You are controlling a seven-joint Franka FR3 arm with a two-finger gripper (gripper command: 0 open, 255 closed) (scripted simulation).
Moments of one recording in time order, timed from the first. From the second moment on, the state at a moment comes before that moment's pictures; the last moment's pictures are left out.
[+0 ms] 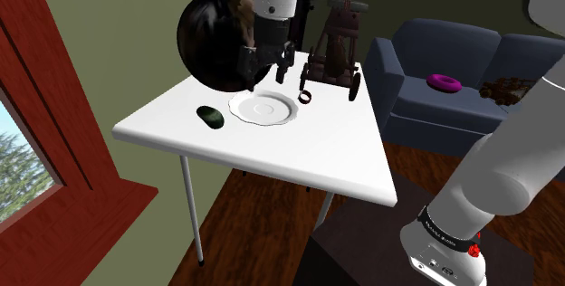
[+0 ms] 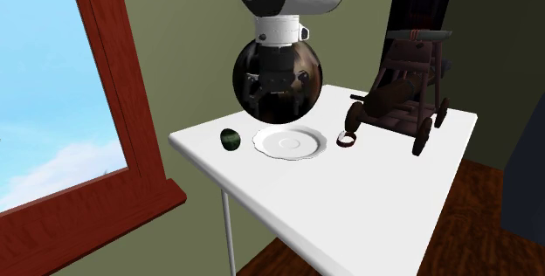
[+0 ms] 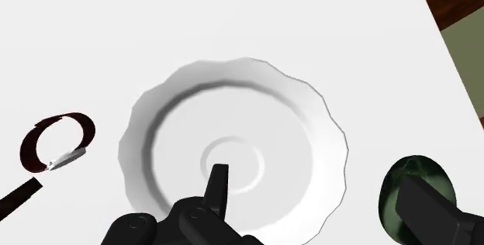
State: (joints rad) arm 0.03 -0.06 0.47 -1.85 0.00 1.82 0.52
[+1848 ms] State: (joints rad) arm 0.20 0.45 0.51 -1.42 -0.25 1.81 0.79
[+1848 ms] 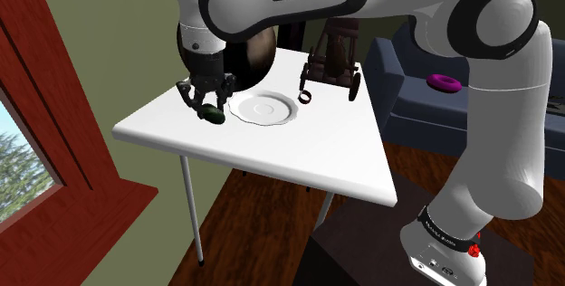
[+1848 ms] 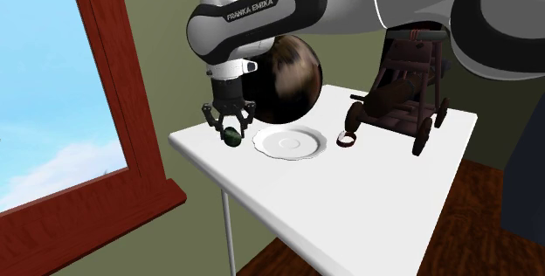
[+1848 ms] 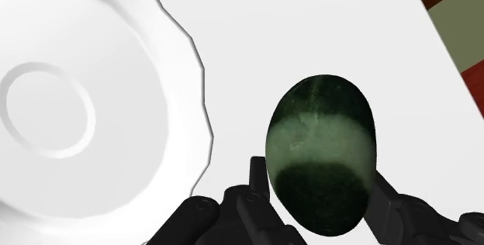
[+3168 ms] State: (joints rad) arm 0.23 0.46 0.52 -1.24 -0.25 1.64 0.78
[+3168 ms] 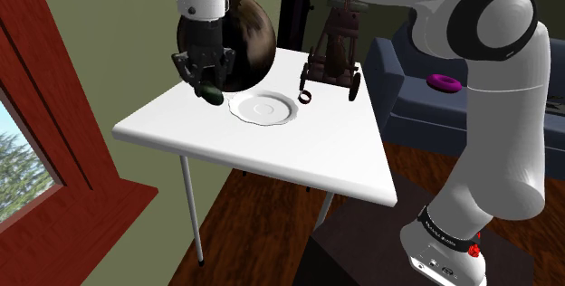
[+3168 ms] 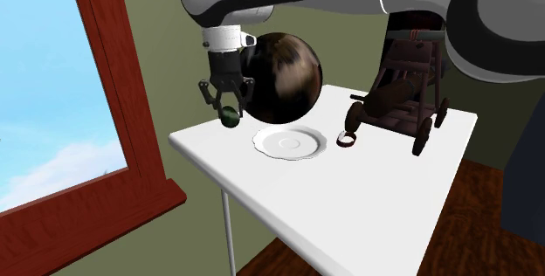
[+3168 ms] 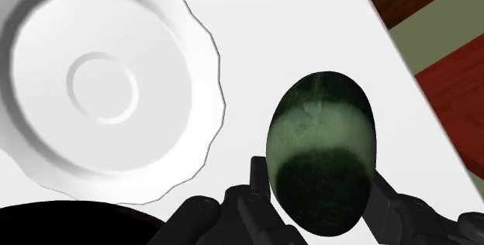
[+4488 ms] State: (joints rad) arm -0.04 0.09 0.46 -1.68 -0.07 1.77 0.49
